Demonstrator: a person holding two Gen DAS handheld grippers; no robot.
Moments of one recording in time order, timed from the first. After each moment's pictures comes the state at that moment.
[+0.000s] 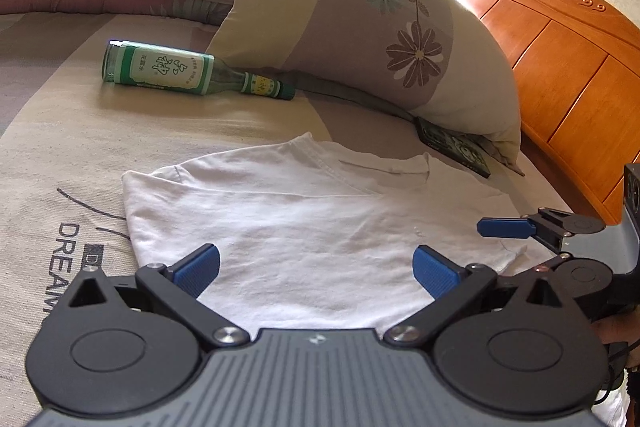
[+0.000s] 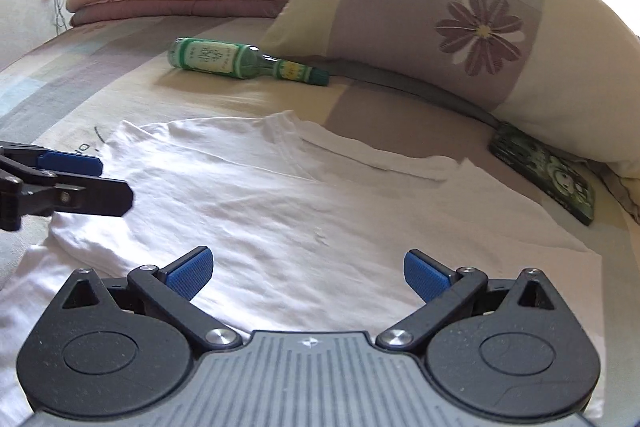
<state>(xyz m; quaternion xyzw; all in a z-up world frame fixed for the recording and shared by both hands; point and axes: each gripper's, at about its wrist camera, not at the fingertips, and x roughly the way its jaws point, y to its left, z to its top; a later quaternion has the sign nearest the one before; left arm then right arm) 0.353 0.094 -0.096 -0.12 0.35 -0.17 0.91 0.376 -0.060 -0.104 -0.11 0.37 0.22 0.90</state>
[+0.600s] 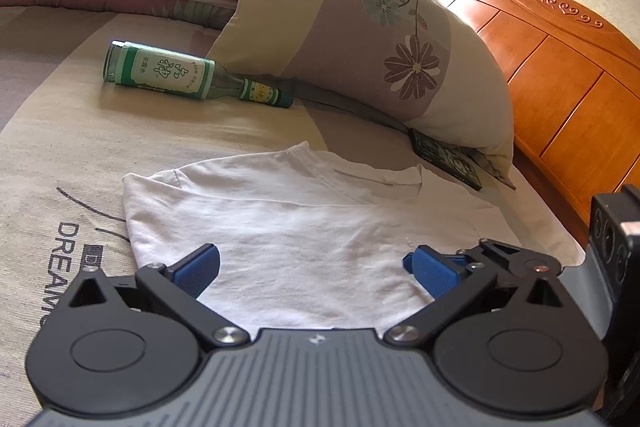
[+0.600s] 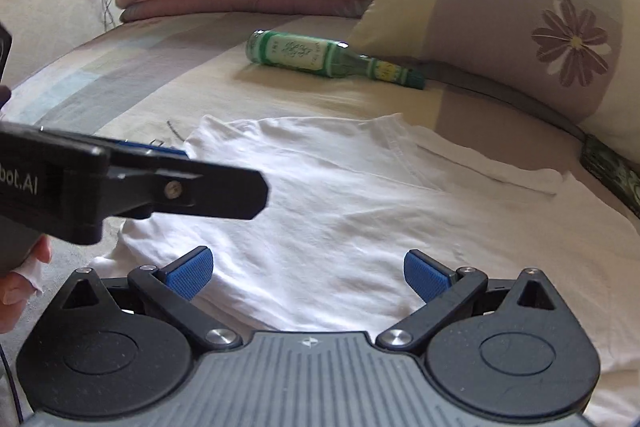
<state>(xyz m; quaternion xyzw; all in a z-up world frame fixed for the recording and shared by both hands) 0.352 0.099 -0.094 -0.14 0.34 -0.17 0.91 0.363 -0.003 -0.126 -0.11 0.37 0.28 0.88</state>
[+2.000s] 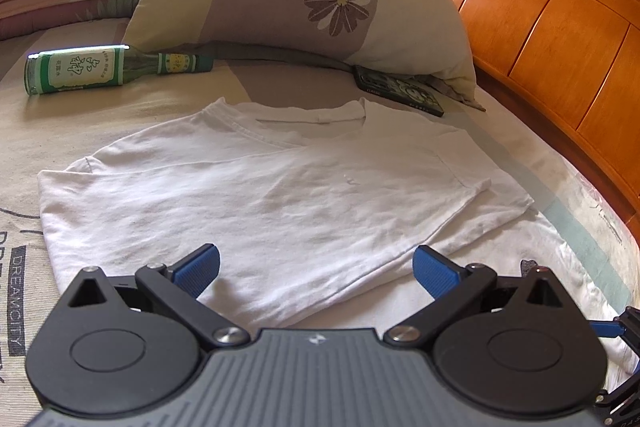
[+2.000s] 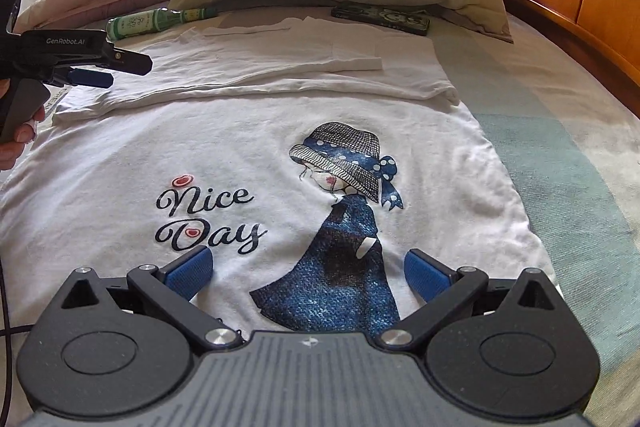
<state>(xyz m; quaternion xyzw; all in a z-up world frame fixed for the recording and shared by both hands) 0.344 0.031 -0.109 -0.03 0.38 -0.23 0.90 0.174 -0.196 -0.133 0.00 0.40 0.06 0.92</state>
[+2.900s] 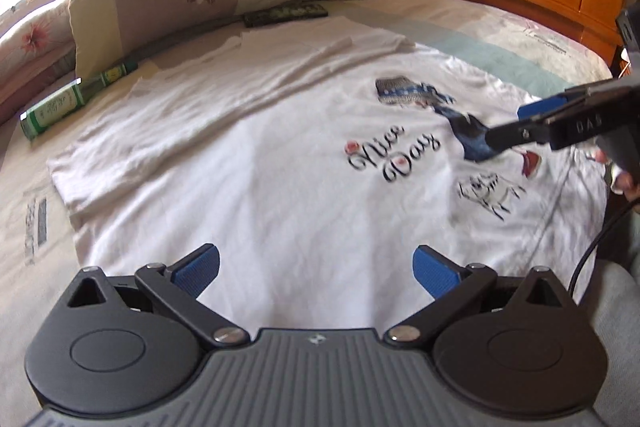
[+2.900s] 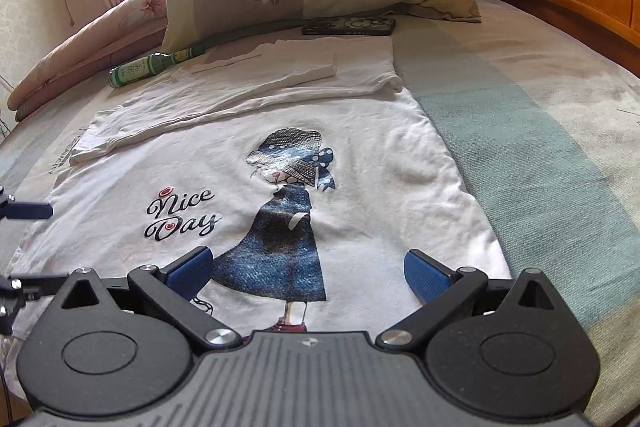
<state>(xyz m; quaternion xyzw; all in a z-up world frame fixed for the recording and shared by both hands) 0.143 -0.020 -0.119 0.15 0.39 -0.25 0.87 0.137 -0.261 -0.127 0.08 0.37 0.07 0.92</state>
